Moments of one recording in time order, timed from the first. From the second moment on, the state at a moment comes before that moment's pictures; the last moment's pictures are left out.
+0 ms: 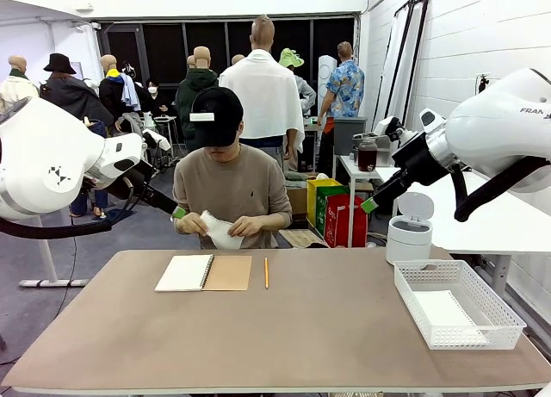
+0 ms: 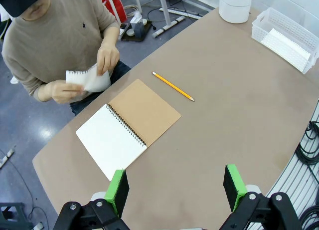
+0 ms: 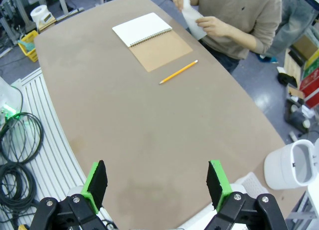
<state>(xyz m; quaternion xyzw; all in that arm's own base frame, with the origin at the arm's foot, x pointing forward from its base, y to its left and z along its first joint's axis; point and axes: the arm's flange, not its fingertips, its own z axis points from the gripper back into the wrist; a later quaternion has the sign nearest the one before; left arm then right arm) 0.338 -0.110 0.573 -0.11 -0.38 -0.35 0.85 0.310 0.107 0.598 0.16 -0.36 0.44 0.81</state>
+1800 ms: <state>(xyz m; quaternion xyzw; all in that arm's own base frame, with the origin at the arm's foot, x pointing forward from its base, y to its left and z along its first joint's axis) 0.338 -0.110 0.573 -0.11 -0.38 -0.35 0.85 0.310 0.107 0.598 0.16 -0.36 0.44 0.81</state>
